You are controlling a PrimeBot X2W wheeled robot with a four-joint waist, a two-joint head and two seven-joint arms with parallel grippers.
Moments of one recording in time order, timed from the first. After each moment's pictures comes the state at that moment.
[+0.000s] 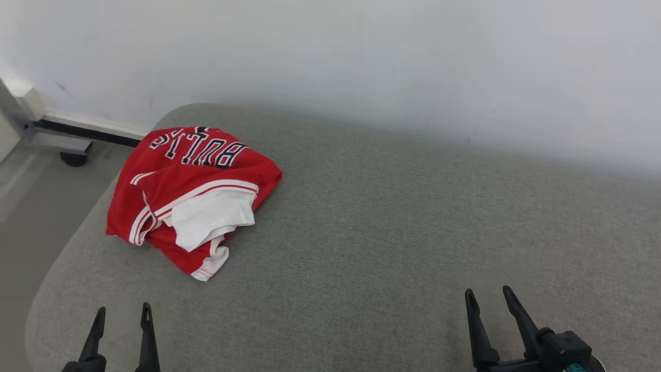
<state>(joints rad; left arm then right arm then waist) 0.00 0.07 0.17 0.23 -0.02 -0.12 -0.26 0.01 -0.05 0.04 0.26 0.14 0.13 -0.26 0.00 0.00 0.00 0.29</state>
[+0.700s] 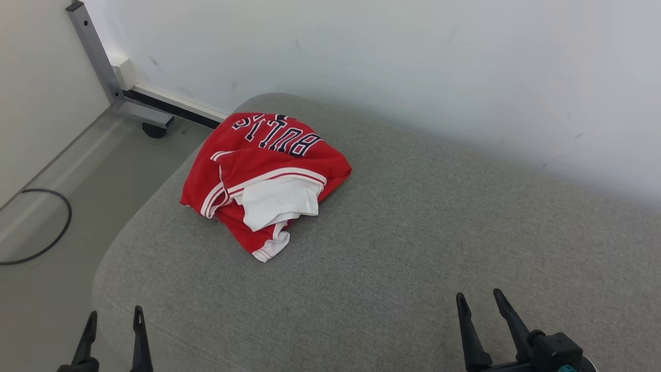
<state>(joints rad) 0.00 0.06 0.20 0.24 -0.02 -0.12 -0.26 0.01 -0.05 0.07 0.27 0.15 0.13 -0.26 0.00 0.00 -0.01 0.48</state>
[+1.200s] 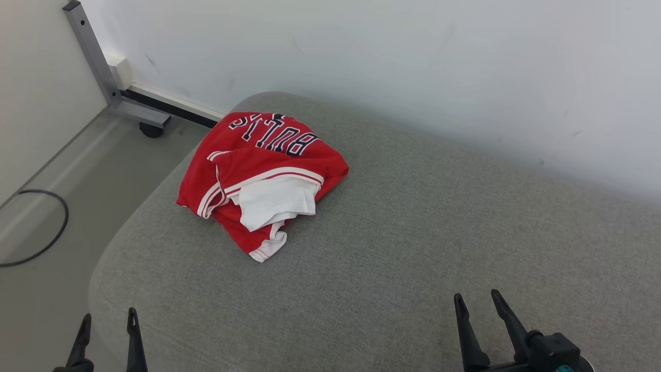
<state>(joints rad) 0.00 0.06 0.21 0.25 -0.02 -0.11 -0.26 0.01 -0.05 0.07 0.27 0.15 0.13 -0.26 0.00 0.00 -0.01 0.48</state>
